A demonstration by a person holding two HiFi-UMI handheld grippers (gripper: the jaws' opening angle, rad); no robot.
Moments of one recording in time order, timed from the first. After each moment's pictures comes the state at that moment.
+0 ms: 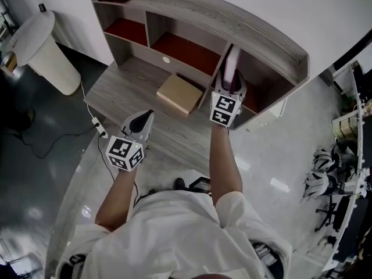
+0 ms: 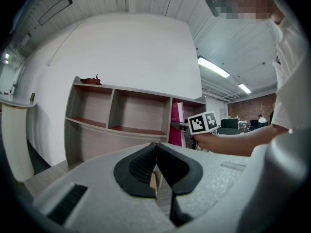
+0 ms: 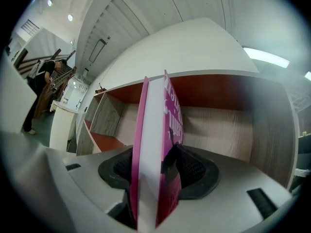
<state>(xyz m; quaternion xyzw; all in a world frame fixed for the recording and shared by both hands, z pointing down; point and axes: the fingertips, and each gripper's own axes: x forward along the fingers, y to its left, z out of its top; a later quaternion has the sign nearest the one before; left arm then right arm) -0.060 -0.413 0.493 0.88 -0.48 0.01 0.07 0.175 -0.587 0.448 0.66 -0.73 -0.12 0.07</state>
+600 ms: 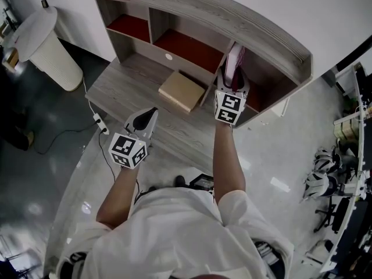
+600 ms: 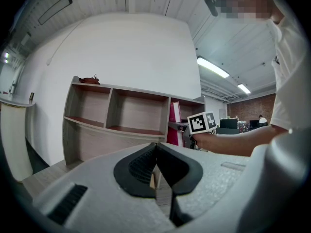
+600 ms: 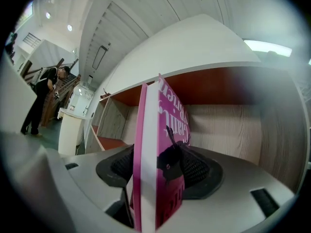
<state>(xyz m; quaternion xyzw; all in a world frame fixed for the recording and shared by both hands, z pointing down) -0.052 -0.410 0.494 0.88 -0.48 0.00 0.07 0.172 -0.588 0.451 0.63 -0.76 -0.11 0.06</state>
